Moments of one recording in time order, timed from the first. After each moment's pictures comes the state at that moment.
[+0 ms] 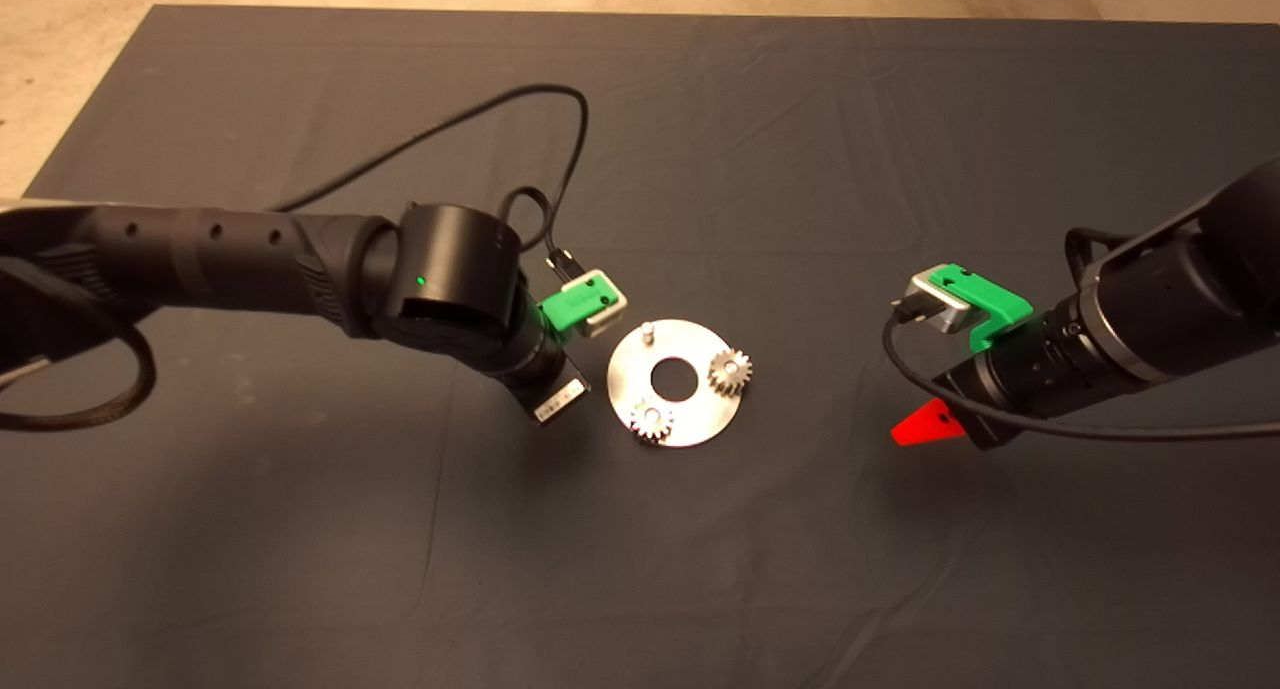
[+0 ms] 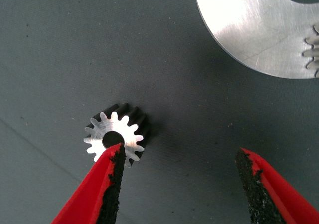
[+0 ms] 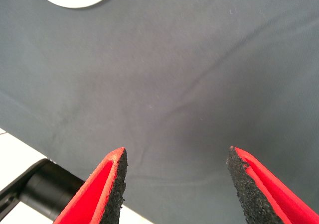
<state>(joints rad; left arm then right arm) -0.32 2.57 -0.88 0.63 1.53 -0.78 0.45 2.21 -0.64 -0.20 -1.32 1.14</state>
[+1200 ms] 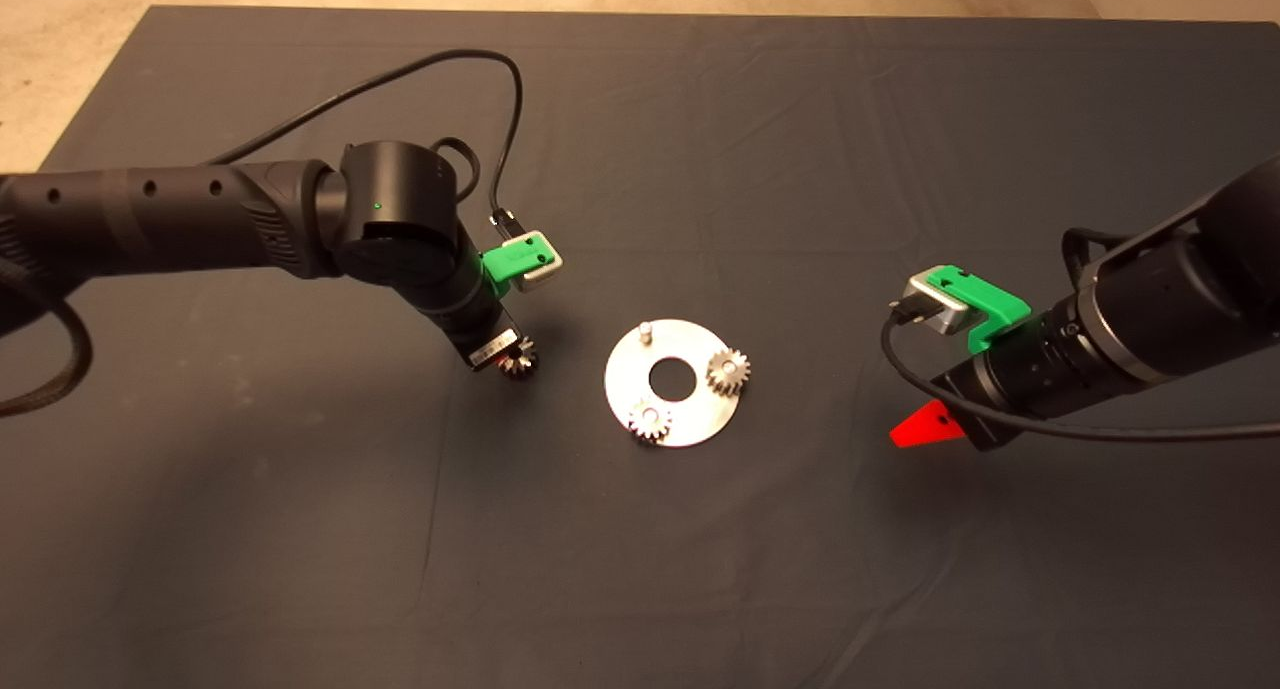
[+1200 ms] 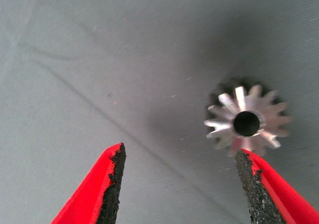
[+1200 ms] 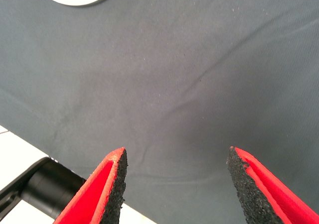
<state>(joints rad) -0.35 2.49 -1.03 0.60 1.53 -0.57 0.45 2.21 -0.64 -0.20 -1.32 1.14</state>
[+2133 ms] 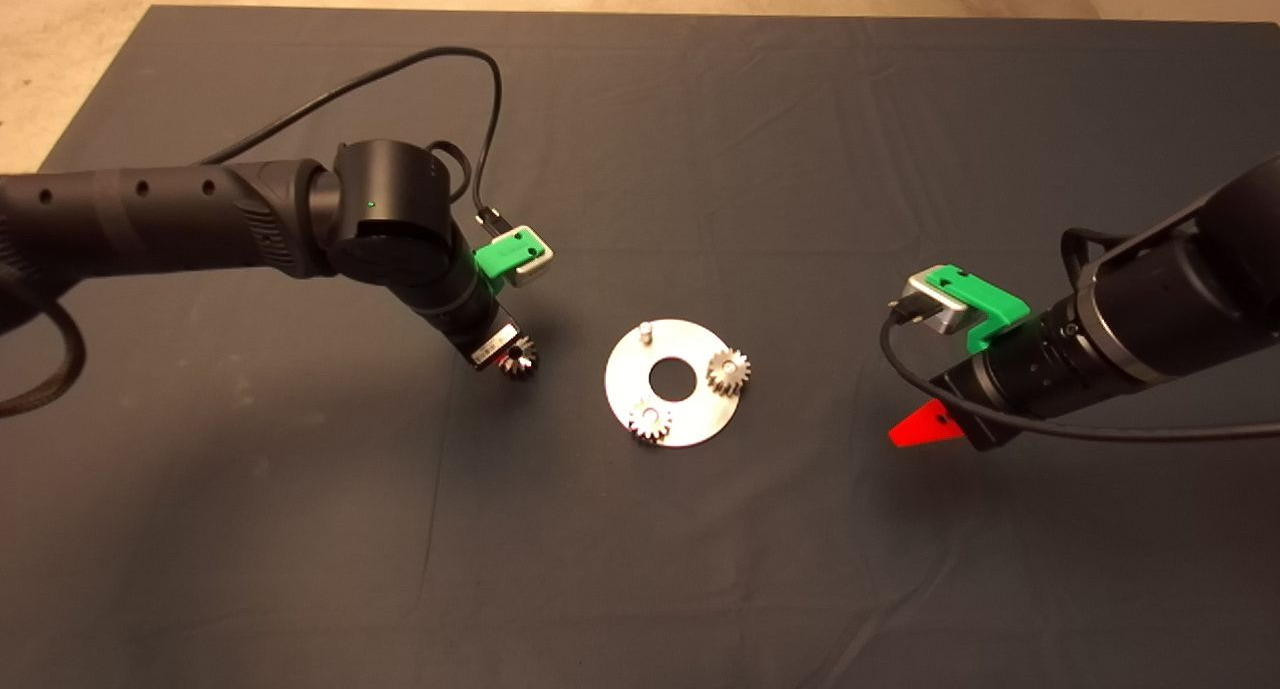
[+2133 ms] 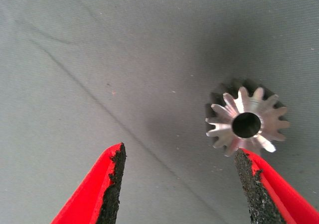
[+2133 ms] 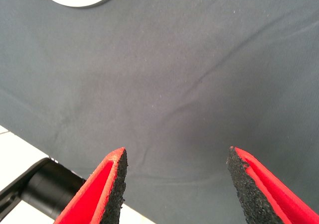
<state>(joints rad) -0.35 2.49 -1.03 0.59 1.52 -0.68 0.45 2.21 -0.64 -0.20 -1.32 1.14</state>
